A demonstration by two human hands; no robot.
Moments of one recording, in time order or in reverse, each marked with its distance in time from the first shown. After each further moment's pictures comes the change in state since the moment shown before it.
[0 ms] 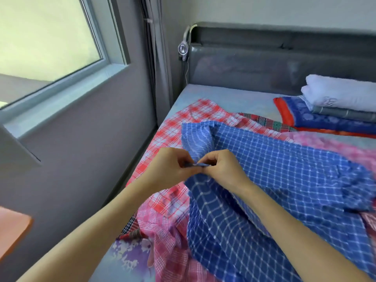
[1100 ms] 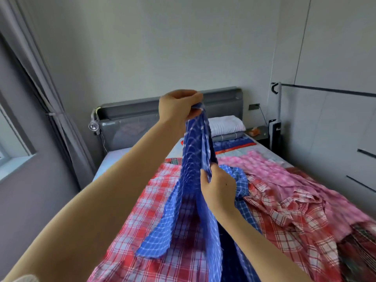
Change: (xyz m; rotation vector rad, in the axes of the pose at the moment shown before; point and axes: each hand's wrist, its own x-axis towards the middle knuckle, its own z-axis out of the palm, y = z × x) left_hand -0.043 0.440 0.072 -0.973 -0.001 0.147; right_hand -0.262 0.011 -0.206 -0.599 1.080 0.022
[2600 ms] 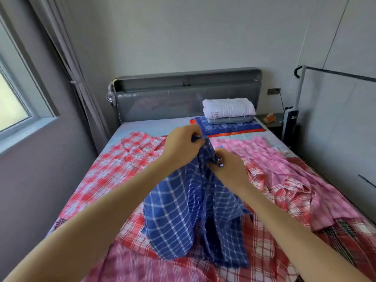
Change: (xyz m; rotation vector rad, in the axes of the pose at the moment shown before) left_hand -0.112 -0.099 0.077 1.138 -0.074 0.284; right_hand 0.000 0.118 -0.120 0.222 -0.556 0.008
